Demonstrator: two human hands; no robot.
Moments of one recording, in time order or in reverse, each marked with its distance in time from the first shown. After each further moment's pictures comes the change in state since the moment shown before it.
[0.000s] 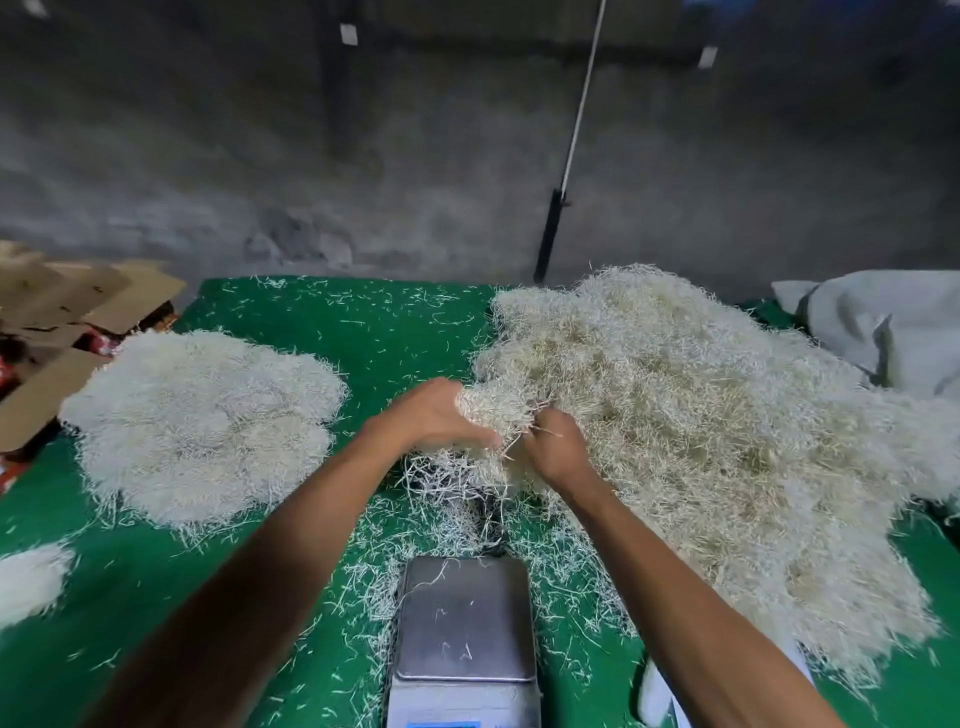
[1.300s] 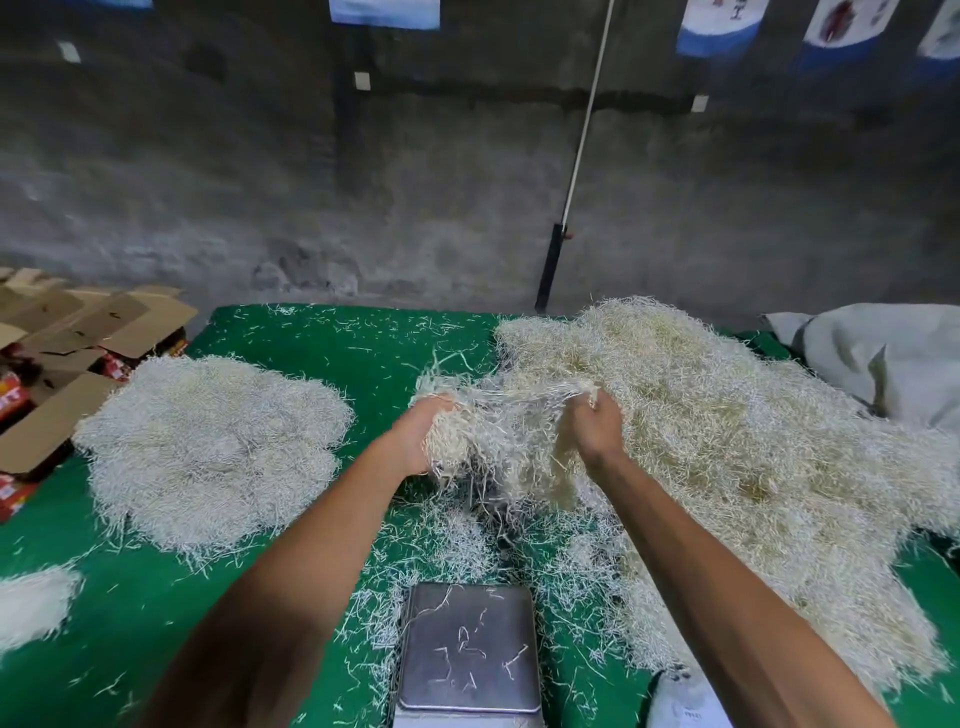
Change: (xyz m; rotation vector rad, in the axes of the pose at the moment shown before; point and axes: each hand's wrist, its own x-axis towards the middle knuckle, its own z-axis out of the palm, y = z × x) left_hand 0.001 -0.014 -0.005 -1.130 0.062 -0.406; right_hand 0.033 -0.002 -0.048 0.743 0.227 0.320
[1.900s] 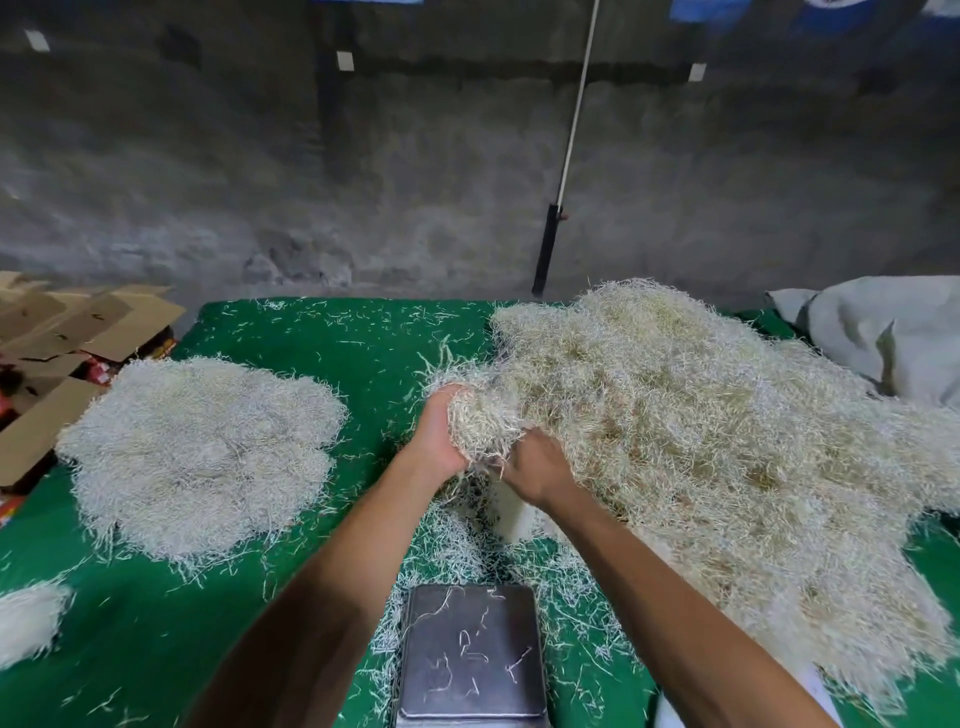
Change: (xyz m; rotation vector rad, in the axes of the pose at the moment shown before) left_hand 0.012 -0.003 0.048 -0.402 -0.055 0.007; right_hand -0.018 0.053 0.048 -0.961 -0.353 -0.425
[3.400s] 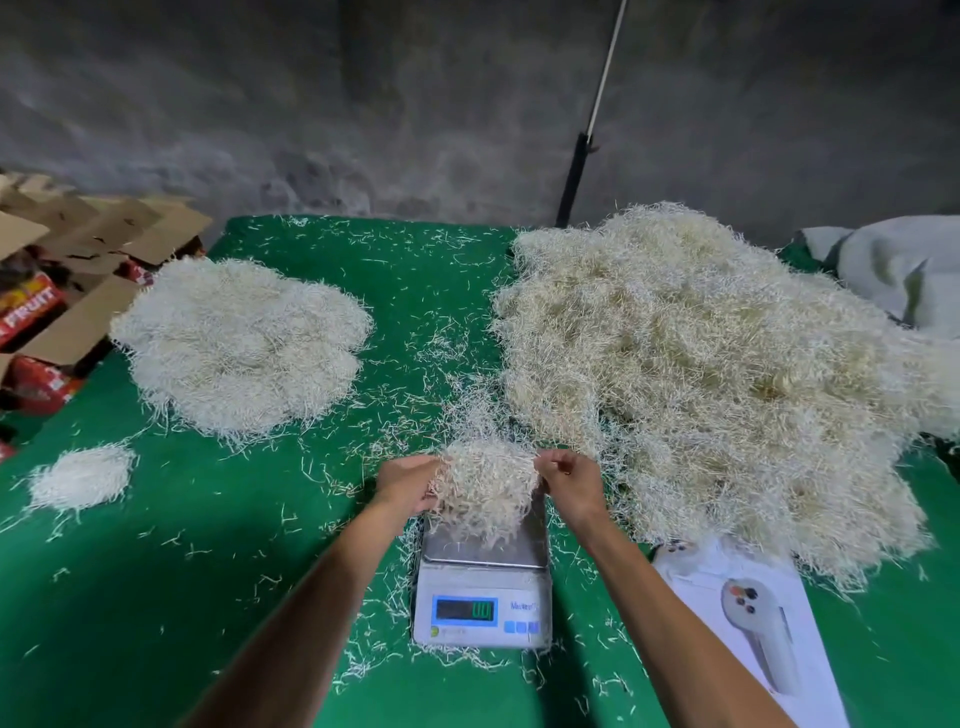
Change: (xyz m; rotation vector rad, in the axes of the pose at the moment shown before) left_hand -0.072 -0.162 -0.155 0.460 0.276 0.057; right_hand -0.156 0.028 0.082 0.991 0.019 0.527
